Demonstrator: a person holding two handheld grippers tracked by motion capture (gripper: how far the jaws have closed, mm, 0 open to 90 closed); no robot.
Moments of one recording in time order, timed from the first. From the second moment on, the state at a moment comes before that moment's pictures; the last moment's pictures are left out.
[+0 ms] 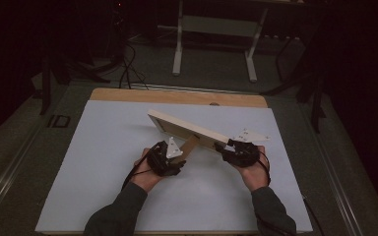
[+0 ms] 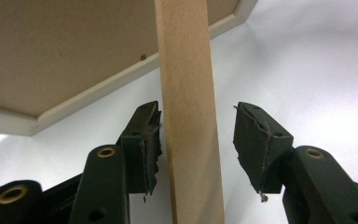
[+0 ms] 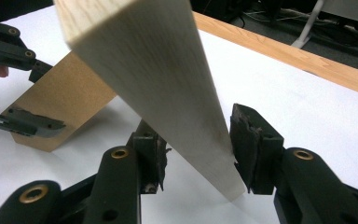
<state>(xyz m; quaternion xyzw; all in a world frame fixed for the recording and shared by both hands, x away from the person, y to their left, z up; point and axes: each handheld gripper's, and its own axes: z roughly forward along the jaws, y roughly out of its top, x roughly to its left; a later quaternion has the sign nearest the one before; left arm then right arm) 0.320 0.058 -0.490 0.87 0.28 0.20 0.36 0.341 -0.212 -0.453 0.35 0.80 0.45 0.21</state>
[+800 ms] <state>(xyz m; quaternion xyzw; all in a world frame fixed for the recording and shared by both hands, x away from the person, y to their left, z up) 0.311 0.081 -0.482 0.84 0.33 0.17 0.39 0.334 -0.224 -0.465 0.37 0.79 0.45 0.19</state>
